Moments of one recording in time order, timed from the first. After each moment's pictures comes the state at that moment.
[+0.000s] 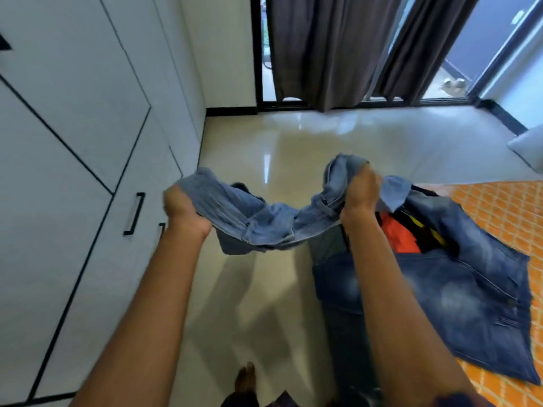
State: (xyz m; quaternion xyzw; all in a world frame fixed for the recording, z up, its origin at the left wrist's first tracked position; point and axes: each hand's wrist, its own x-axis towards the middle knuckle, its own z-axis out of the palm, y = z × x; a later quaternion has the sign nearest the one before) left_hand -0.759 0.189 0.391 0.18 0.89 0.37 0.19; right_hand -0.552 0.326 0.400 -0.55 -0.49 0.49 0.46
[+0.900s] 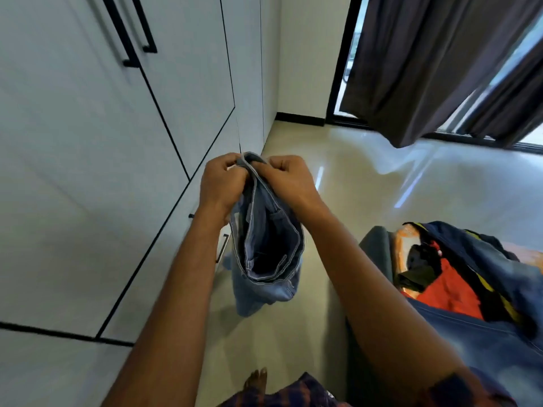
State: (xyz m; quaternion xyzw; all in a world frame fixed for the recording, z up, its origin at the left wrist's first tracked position) left_hand -0.816 0.129 0.453 0.19 0.75 0.61 0.17; right_hand -0.734 0.233 0.448 -0.25 -0.76 0.56 0.22
